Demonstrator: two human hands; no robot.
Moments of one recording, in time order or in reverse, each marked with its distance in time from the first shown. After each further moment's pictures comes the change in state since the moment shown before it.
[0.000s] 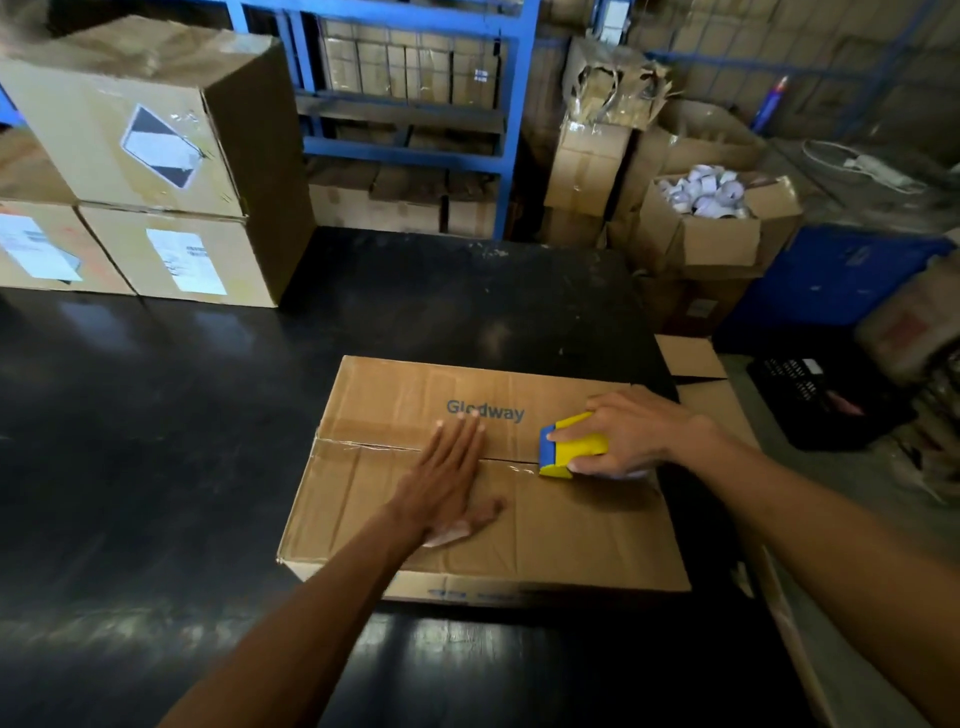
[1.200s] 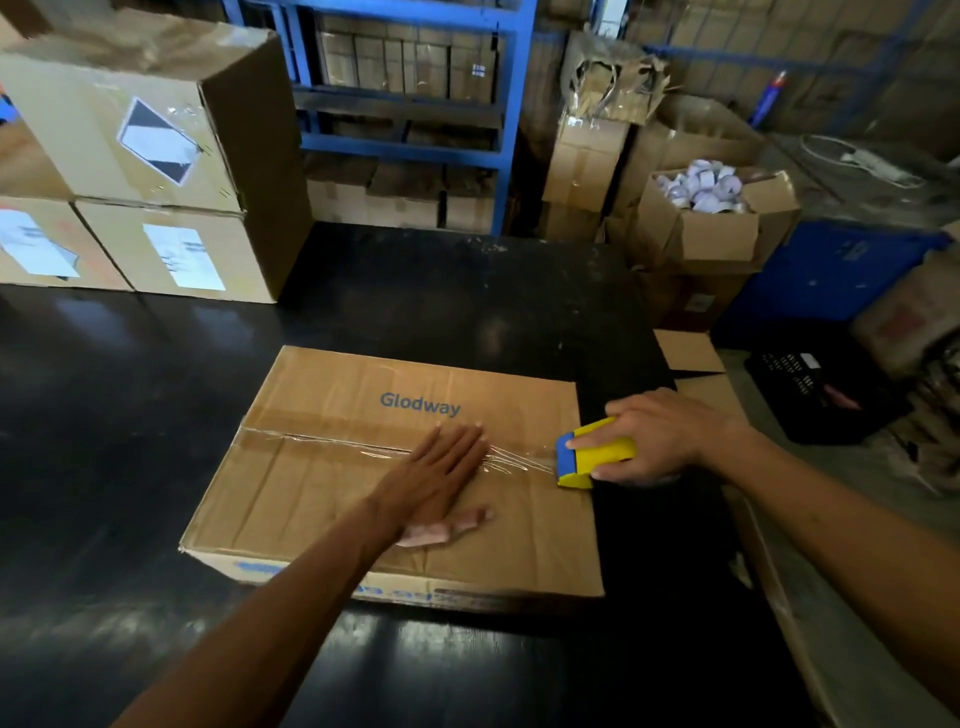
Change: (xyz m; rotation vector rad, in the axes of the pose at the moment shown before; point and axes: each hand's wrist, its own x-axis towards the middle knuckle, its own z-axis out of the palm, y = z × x) left_hand -0.017 -0.014 -0.010 0.045 -0.015 0.169; right_hand -0.017 0.009 0.004 -0.061 -0.116 -0.017
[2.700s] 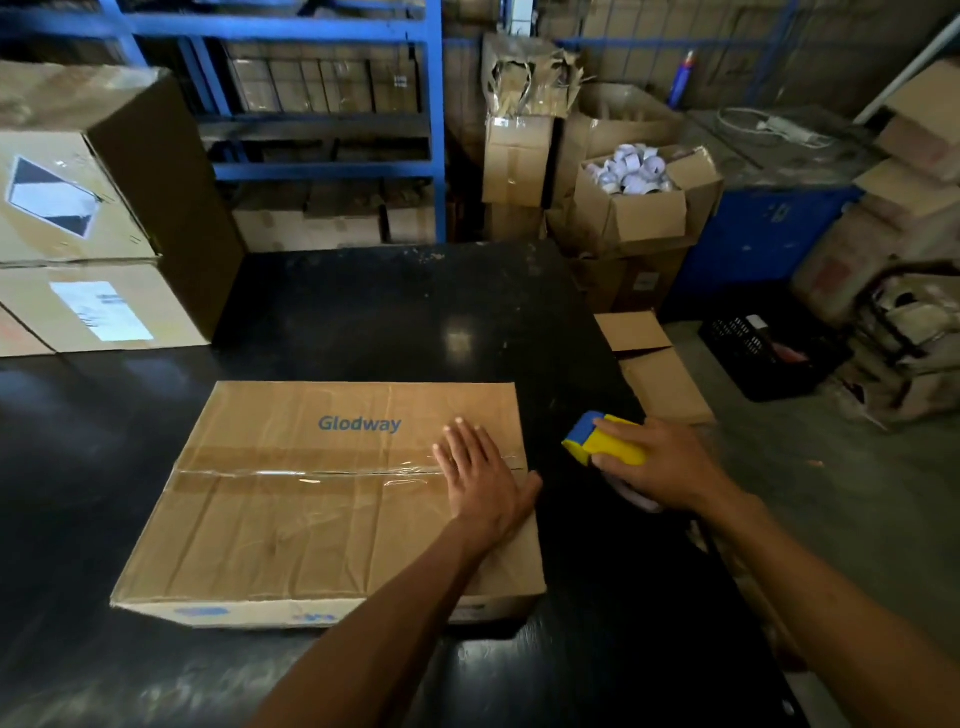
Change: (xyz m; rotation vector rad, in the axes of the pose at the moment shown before) left_hand 0.105 0.121 0.004 -0.304 -0.017 -0.545; right_hand -0.049 0.022 0.126 0.701 0.542 0.531
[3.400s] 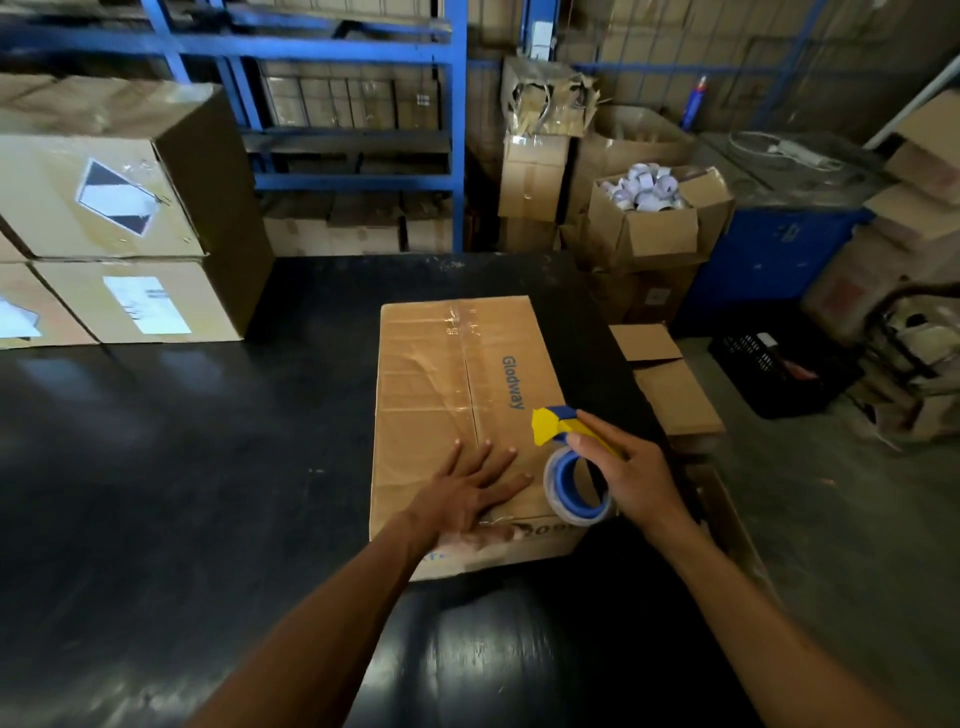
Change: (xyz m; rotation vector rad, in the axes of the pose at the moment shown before) left_hand -0.017 -0.097 -0.009 0.319 -0.030 0.736; right_hand -0.050 -0.098 0.010 1.026 0.121 0.169
